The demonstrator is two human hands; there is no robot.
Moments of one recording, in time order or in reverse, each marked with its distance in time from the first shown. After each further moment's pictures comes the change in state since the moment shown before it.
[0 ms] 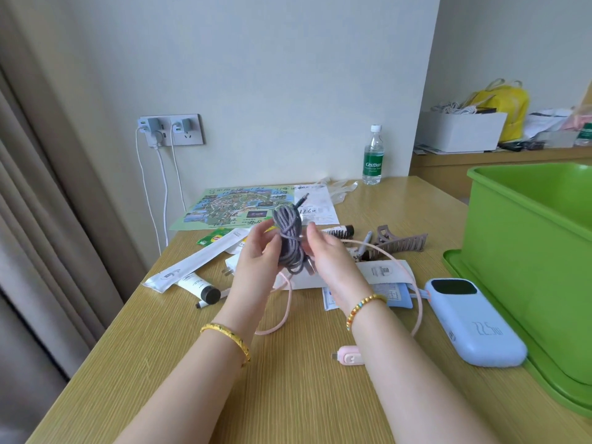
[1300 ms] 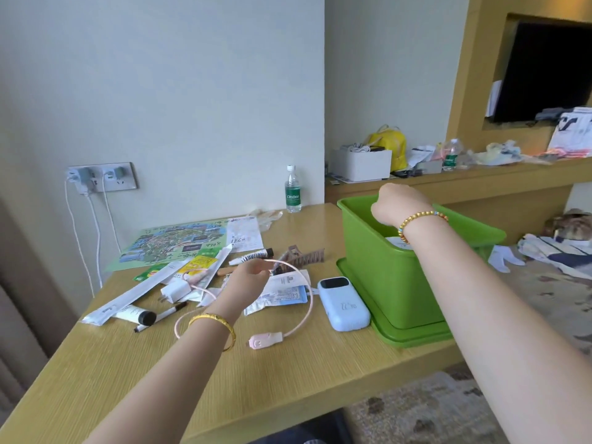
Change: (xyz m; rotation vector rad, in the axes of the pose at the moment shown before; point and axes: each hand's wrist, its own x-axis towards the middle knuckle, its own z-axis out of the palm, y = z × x) left_hand -0.041 0.036 0.086 0.711 -0.291 -0.033; right_hand -0.083 -0.129 -0.233 -1.307 0.430 0.215
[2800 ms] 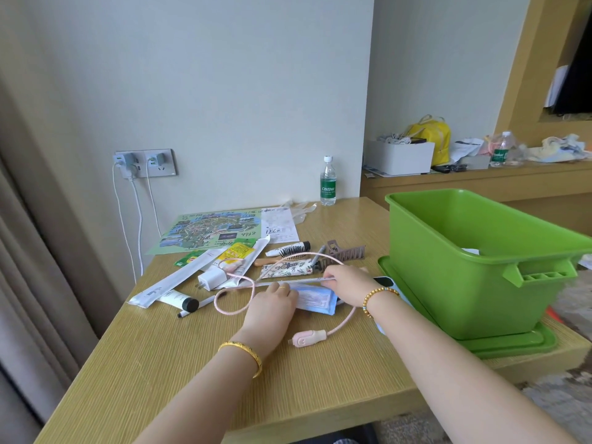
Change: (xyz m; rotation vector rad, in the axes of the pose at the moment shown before) left_hand -0.010 -0.079 0.007 1.085 -0.025 0.387; right_hand -0.017 -0.092 0.175 0.149 -0.335 -0.434
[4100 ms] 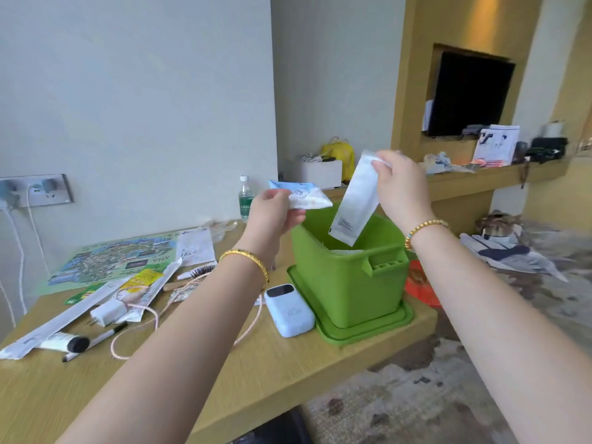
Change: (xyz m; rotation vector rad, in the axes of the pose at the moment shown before) left_hand 0.085 0.131 -0.207 -1.967 0.161 -0.378; right_hand -0.139 0.106 -0.210 0.181 1.131 0.101
